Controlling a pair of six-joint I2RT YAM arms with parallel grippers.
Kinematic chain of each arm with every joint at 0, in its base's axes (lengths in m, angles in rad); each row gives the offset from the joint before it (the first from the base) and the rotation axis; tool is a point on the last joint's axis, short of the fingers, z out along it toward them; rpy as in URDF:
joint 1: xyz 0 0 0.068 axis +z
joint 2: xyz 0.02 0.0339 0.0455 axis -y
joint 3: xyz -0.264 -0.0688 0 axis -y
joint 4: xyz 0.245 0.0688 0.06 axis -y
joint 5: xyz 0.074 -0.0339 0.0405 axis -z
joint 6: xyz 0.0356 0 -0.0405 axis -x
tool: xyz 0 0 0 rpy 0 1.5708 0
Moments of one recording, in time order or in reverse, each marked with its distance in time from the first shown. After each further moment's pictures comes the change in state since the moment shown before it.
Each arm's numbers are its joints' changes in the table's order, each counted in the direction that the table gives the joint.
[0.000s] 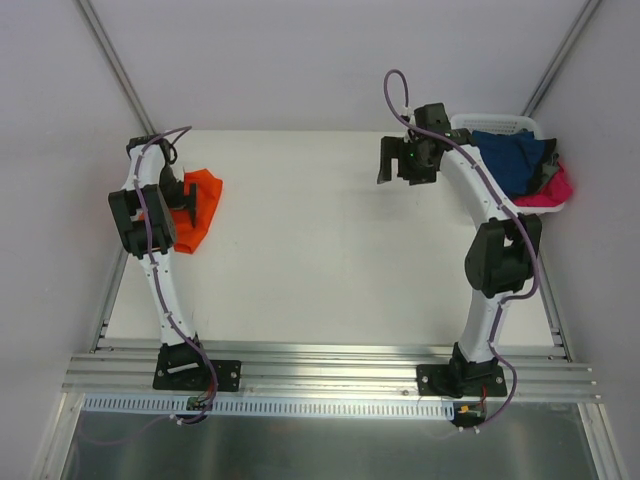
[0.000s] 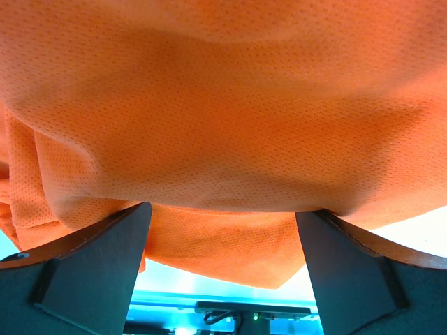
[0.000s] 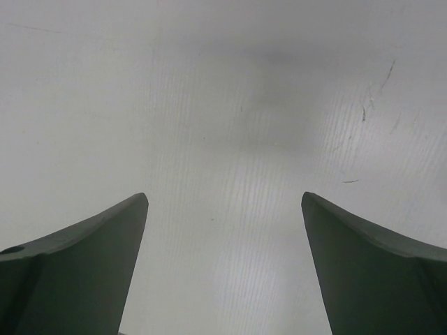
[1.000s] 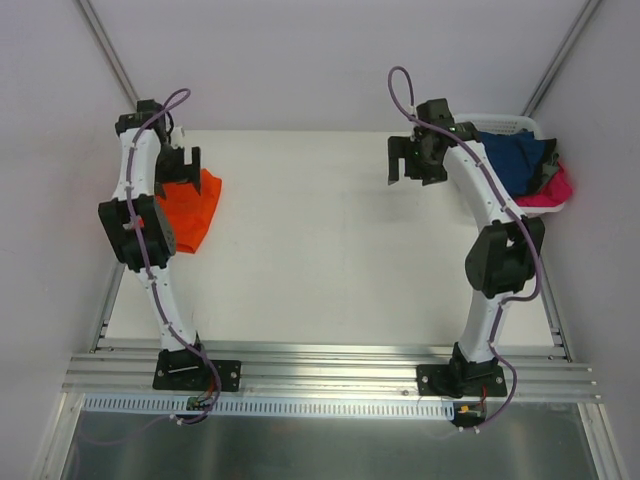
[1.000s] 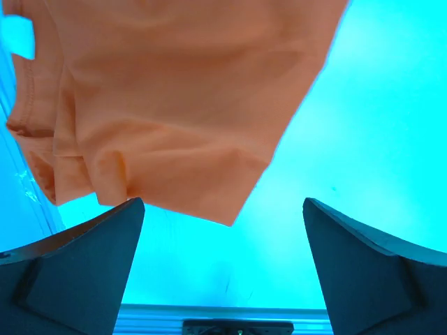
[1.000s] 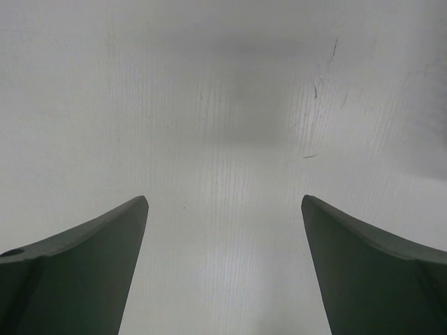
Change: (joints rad) left arm -0.051 0.244 -0.032 0.056 0.093 0.024; right arm -0.002 -0.008 0.101 -0.163 0.144 0.016
